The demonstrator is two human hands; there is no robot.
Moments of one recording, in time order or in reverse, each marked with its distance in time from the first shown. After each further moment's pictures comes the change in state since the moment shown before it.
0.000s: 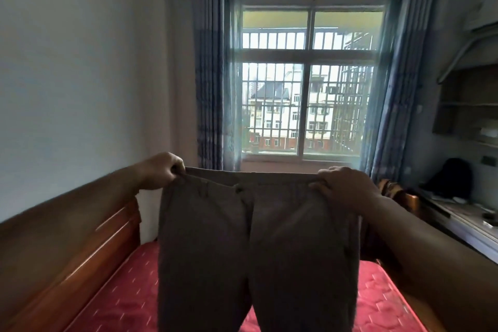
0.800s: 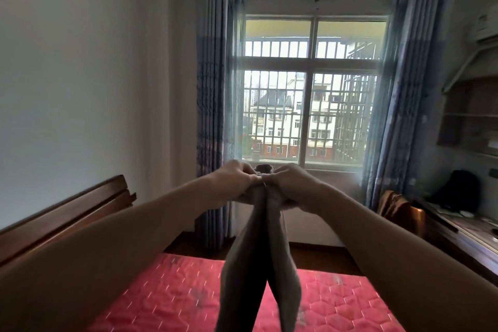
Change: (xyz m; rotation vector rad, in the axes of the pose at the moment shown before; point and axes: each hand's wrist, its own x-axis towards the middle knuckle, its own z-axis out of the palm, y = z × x) left_hand 0.040 0.148 0.066 -0.818 -0.024 -0.089; right_hand 0.060 -0.097 -0.033 1.246 -0.283 0.443
